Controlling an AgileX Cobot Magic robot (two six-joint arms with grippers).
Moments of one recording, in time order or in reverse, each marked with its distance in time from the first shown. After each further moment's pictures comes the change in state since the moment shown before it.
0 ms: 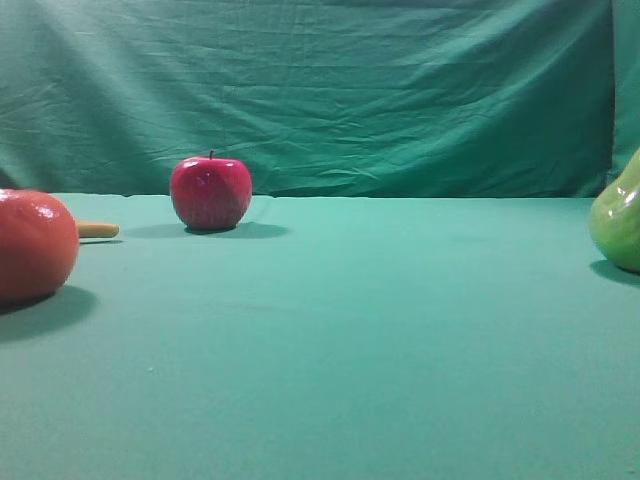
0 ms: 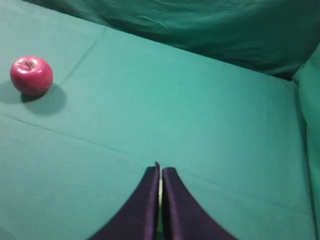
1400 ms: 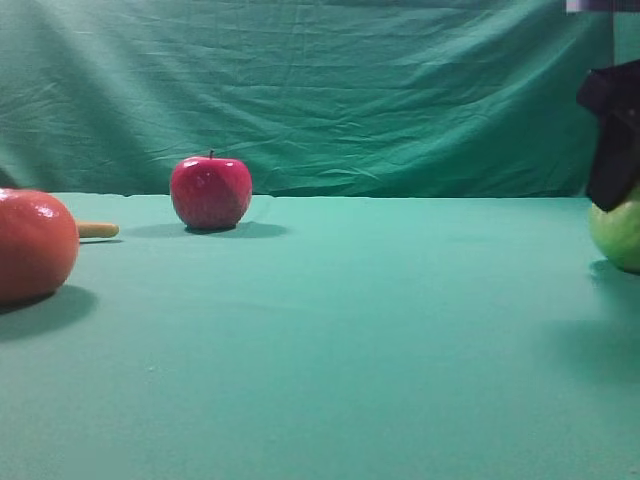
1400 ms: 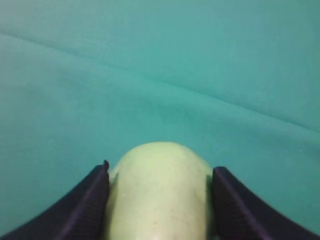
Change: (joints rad) left arm 0.000 0.000 0.000 0.000 0.000 0.000; right arm 0.002 0.989 0.053 -0.017 -0.500 -0.010
